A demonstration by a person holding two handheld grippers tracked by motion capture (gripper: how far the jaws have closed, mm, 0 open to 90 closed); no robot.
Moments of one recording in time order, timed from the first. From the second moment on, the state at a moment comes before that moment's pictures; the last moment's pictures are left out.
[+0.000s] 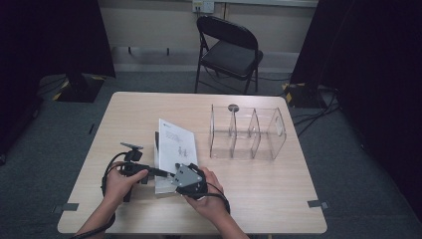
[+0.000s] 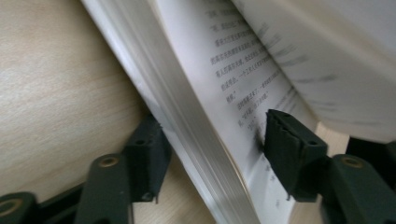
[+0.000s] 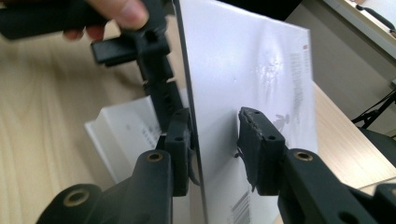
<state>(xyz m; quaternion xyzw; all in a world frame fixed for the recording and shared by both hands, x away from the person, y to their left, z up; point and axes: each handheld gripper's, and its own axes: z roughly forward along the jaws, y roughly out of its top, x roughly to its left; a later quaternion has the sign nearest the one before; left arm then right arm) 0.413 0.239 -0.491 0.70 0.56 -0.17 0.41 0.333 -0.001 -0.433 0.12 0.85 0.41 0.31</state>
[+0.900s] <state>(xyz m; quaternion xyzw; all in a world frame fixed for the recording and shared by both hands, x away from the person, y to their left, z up) 0.404 0.242 -0.460 0.73 0.49 -0.13 0.45 0.351 -0.047 -0.461 0.20 0.85 0.46 0.16</state>
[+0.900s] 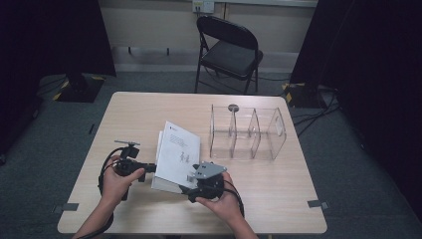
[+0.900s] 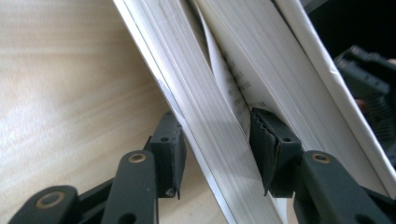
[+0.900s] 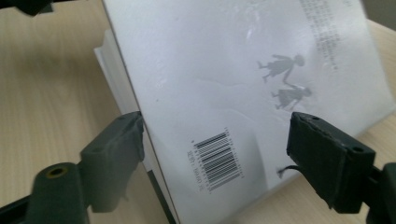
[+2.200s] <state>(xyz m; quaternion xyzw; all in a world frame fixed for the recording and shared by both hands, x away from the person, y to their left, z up) 0.400 0.242 -0.459 0.76 0.49 -0.14 0.41 0.352 -0.051 -0.470 0.16 0.89 0.42 0.10</state>
